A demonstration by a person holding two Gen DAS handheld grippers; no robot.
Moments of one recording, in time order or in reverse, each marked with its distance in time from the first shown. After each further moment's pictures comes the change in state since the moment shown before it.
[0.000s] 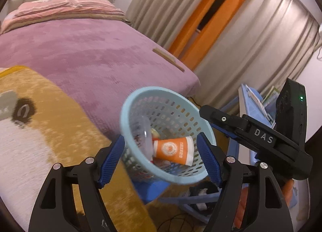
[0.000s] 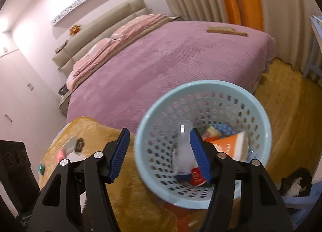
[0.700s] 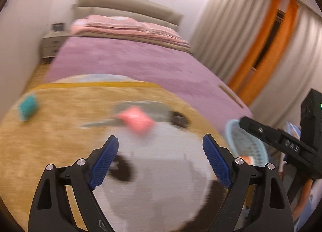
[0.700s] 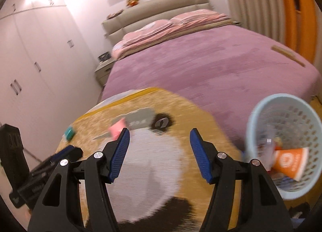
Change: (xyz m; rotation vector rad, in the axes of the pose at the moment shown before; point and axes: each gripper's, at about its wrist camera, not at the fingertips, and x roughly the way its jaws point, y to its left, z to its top) left arm -0.188 0.139 -0.034 -0.167 -0.229 0.413; right arm 0.031 0.200 -0.060 -0.315 0.081 0.211
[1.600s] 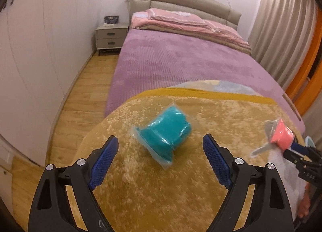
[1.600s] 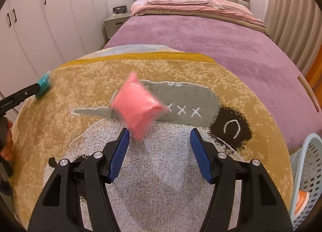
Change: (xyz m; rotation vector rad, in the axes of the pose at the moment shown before) left arm 0.017 0.210 0.047 -0.069 0.052 0.343; right arm 0.159 0.087 -0.022 -0.348 0.208 -0.101
